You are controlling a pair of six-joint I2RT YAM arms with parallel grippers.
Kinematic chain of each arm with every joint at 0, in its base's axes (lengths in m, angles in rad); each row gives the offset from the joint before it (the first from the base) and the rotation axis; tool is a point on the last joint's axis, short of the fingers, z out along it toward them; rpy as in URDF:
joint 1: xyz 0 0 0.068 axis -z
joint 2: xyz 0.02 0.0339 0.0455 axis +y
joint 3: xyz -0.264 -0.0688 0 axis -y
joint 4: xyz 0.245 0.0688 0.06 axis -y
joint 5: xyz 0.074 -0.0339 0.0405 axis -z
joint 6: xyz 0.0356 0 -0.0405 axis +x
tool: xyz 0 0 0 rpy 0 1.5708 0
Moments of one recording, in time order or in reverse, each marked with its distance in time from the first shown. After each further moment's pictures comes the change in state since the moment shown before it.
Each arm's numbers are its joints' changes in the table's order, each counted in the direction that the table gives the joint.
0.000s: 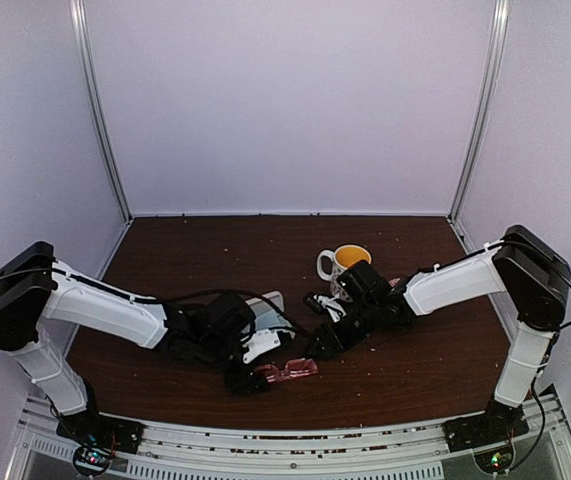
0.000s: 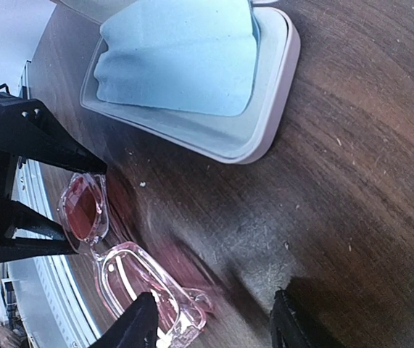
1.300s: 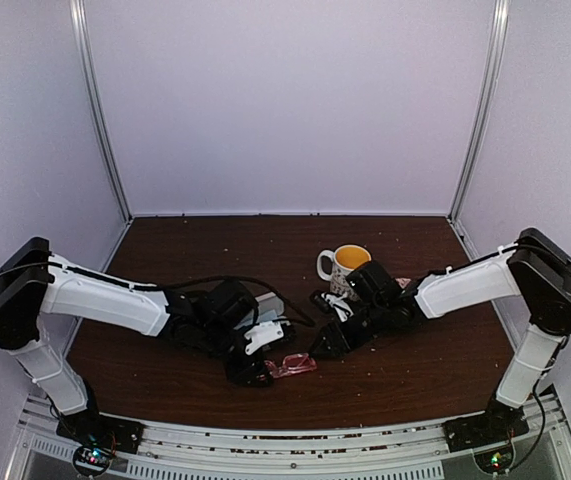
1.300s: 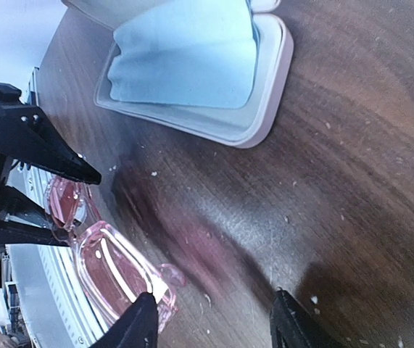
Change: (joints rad) left arm -0.035 0.010 0.099 -0.125 0.123 -0.002; right arm 0.009 -0.069 -0.069 0.041 0.000 0.023
